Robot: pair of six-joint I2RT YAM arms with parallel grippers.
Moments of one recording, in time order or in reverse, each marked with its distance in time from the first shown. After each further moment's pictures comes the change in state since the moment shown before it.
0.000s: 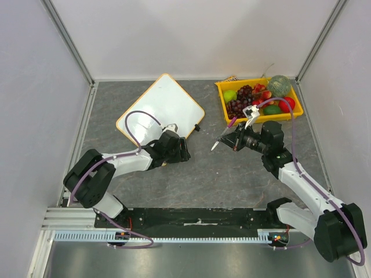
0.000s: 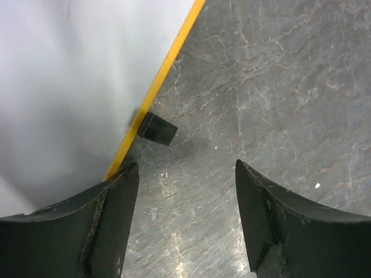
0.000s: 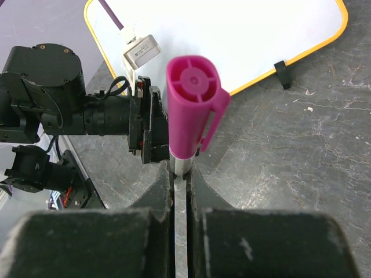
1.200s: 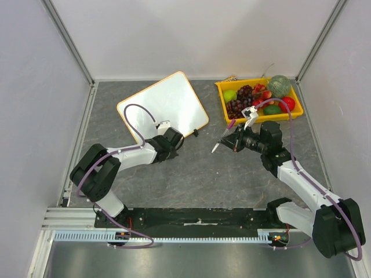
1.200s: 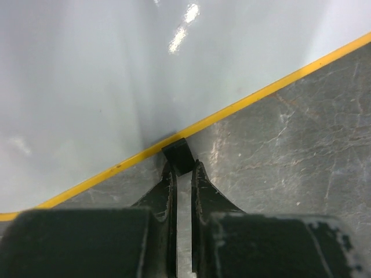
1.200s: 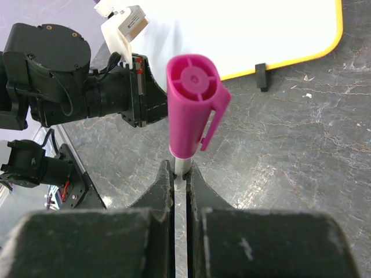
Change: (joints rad) left arm 0.006 0.098 0.137 -0.233 -0.333 -0.051; right arm -0.014 0.040 -0.013 -0.002 -0.024 -0.011
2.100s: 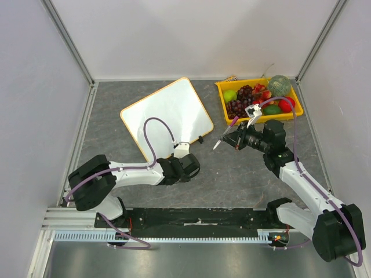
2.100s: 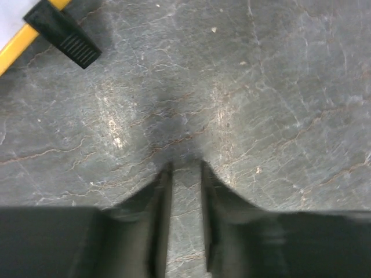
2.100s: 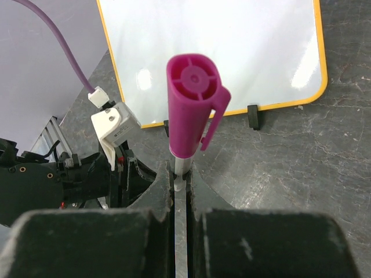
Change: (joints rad) left arm -0.369 -0.098 -0.087 -0.081 -0.025 -0.119; right arm -0.021 -0.036 0.023 -0.020 0.006 0.000
